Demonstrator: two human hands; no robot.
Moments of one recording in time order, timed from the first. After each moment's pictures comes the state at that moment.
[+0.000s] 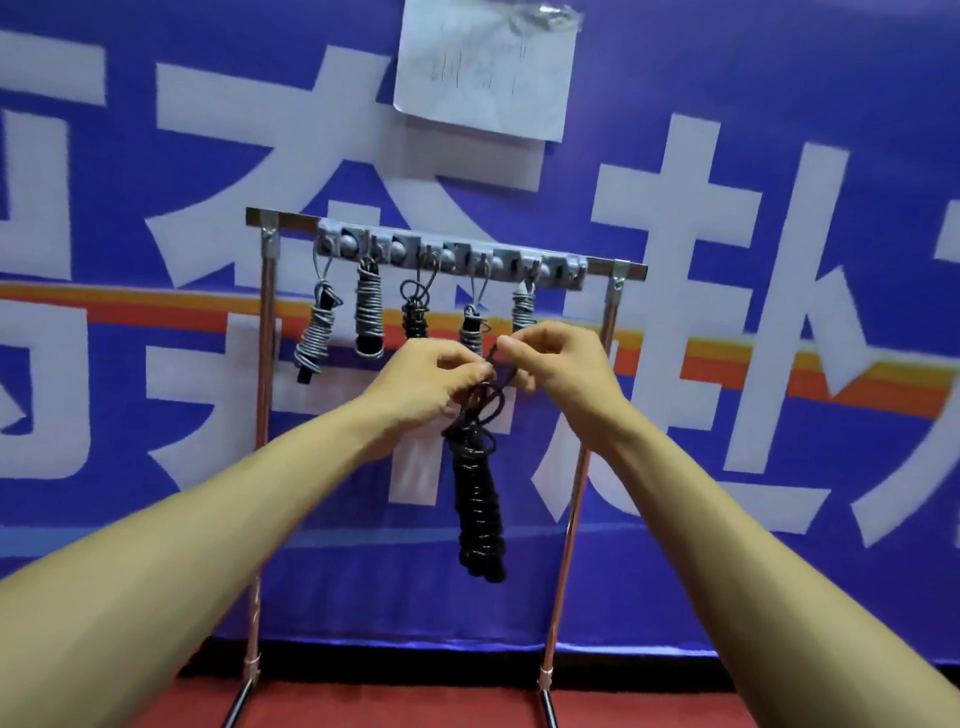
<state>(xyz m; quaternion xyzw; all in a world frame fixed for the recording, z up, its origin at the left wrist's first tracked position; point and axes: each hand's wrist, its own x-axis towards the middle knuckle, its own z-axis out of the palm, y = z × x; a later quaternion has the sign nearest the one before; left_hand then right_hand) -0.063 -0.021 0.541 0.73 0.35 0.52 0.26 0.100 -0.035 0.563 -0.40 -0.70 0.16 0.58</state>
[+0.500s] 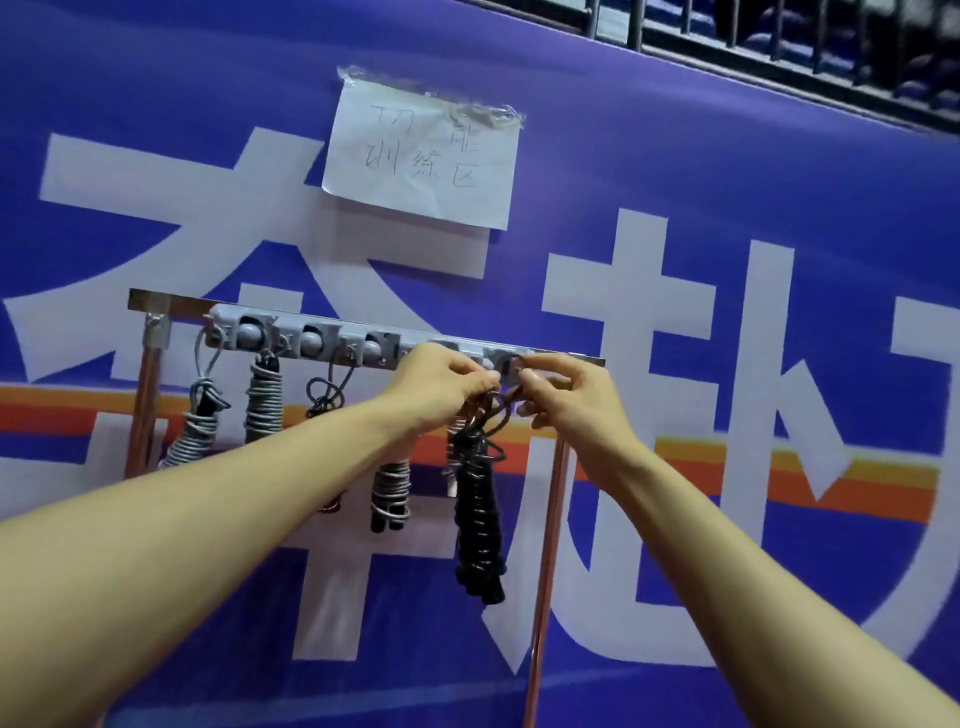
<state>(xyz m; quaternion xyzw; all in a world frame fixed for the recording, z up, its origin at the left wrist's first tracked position) 0.032 0.089 0.647 0.71 0.35 0.57 0.22 0.186 0.062 0.644 -0.38 -0.67 0.15 0.62</state>
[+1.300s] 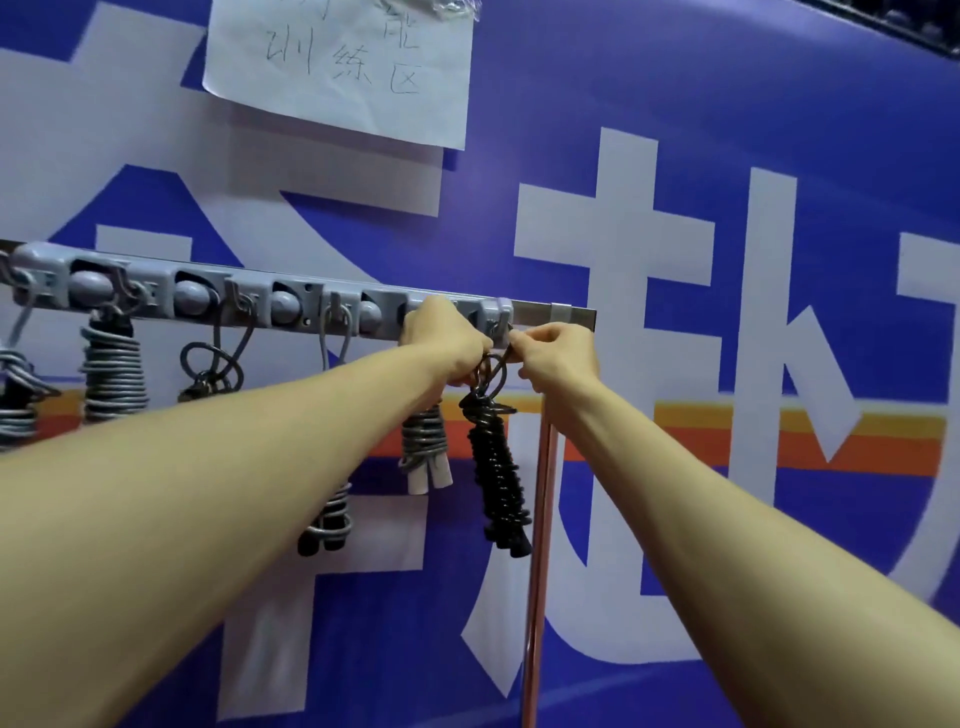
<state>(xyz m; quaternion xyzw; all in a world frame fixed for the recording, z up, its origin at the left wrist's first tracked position) 0.109 0.229 0.662 0.66 0.44 0.58 0.19 0.227 0.219 0.647 -0.51 -0.51 0.10 0.68</state>
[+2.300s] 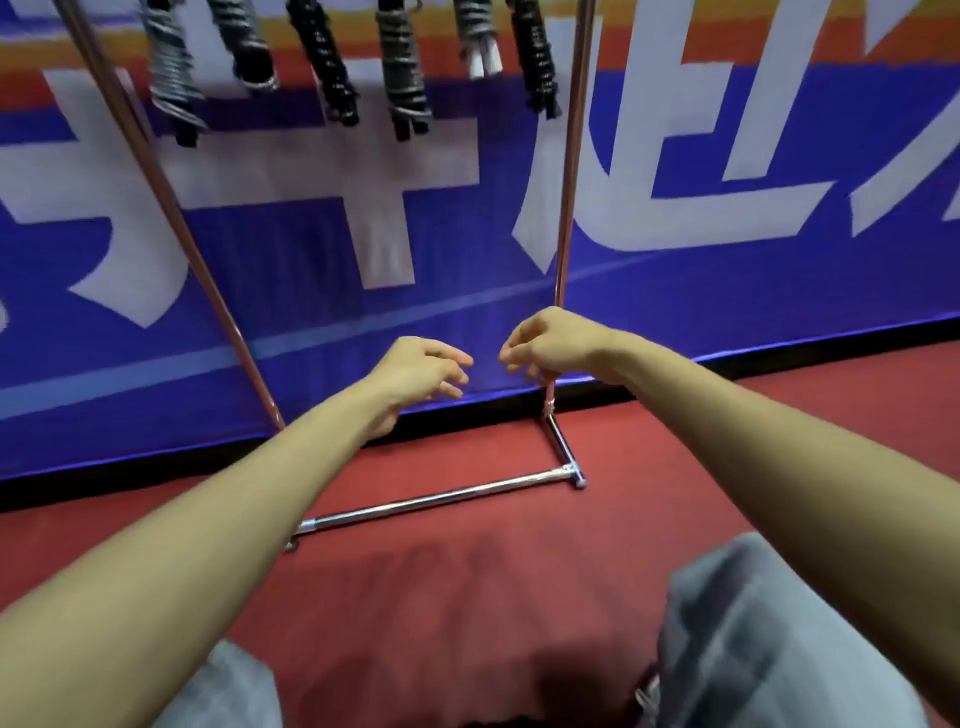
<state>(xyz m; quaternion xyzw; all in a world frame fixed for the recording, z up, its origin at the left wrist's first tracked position) -0.044 -0.004 0.344 0.67 0.53 0.27 0.44 0.144 -0.022 0.368 -0.64 -0.66 0.32 0.23</state>
